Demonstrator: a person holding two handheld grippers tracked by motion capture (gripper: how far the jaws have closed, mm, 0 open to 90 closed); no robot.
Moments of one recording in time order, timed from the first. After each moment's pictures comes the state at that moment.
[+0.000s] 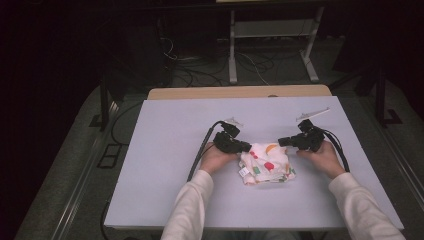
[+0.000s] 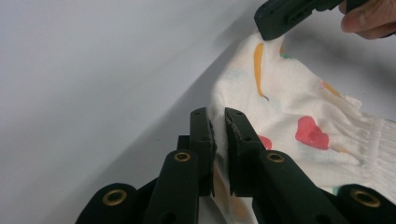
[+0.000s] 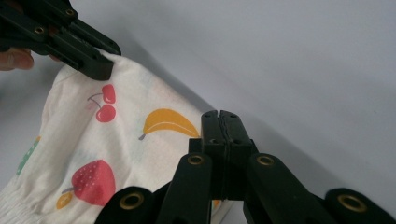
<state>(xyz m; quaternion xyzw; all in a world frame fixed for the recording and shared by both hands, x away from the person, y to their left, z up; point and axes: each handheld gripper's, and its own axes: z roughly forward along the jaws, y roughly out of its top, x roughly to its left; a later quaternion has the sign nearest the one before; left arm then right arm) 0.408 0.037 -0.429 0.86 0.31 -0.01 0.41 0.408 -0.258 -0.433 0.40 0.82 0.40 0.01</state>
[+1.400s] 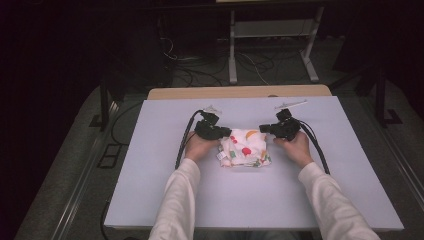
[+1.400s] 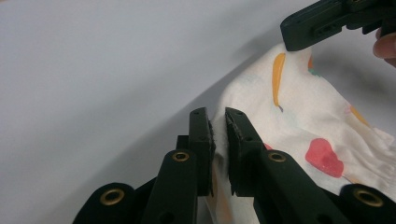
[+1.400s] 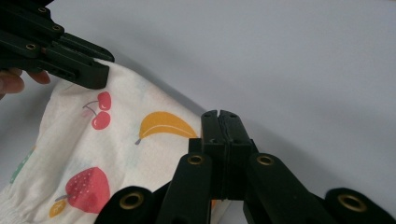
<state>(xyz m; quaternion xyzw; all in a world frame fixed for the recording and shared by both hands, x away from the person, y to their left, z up) 0.447 0.087 -0.430 0.84 0.35 0.05 0.42 0.444 -0.201 -0.433 0.43 0.79 0.43 0.06</state>
